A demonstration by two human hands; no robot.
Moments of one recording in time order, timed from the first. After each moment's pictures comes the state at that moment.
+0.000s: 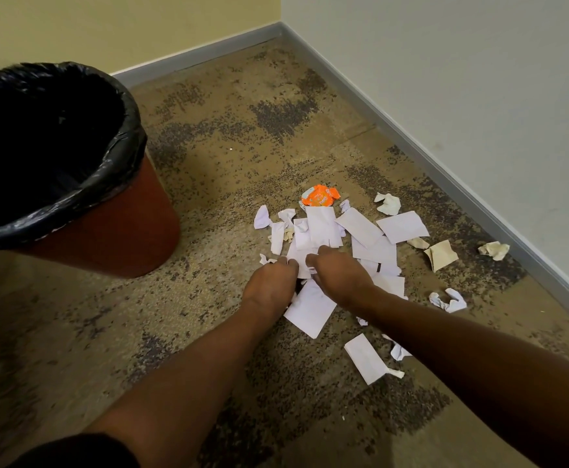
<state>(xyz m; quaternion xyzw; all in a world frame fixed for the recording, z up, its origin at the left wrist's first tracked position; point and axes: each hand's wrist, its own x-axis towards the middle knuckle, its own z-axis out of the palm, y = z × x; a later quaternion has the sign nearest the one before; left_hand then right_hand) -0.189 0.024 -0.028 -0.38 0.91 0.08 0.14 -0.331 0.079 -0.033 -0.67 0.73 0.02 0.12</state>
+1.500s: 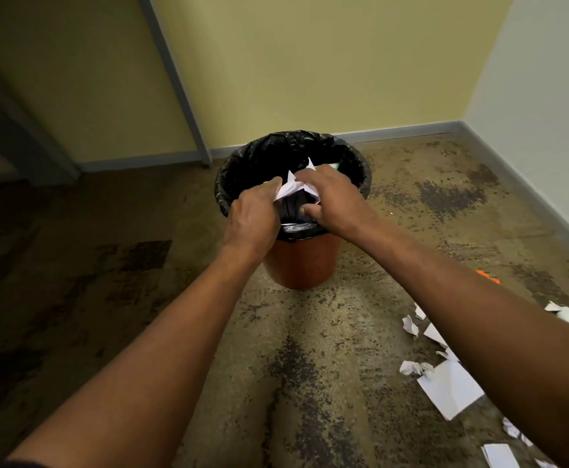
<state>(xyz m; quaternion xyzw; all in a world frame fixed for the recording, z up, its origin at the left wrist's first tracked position) 0.061 -0.059 0.184 -0.65 0.71 0.06 -0.27 -0.099 -0.100 0.168 -0.80 0.52 -0.28 0.11</state>
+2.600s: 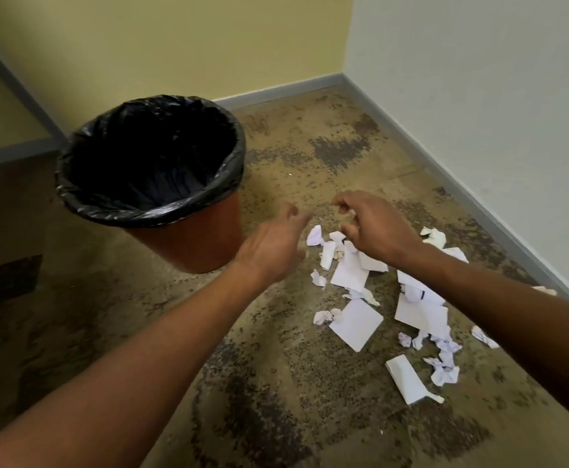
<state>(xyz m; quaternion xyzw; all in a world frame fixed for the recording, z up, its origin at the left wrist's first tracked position) -0.101 -0.016 0.111 -0.43 0.90 0.12 -0.03 -0.308 0.019 0.093 -0.69 0.69 -0.21 0.09</state>
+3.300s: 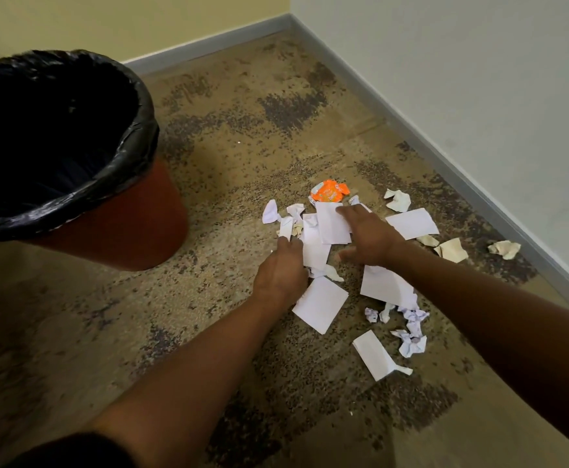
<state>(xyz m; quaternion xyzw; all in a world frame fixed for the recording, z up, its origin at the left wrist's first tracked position) -0.190 0.017 -0.028 -0.45 0.86 0.22 0.05 -0.396 0.047 -0.019 -0.60 0.77 0.01 0.23</state>
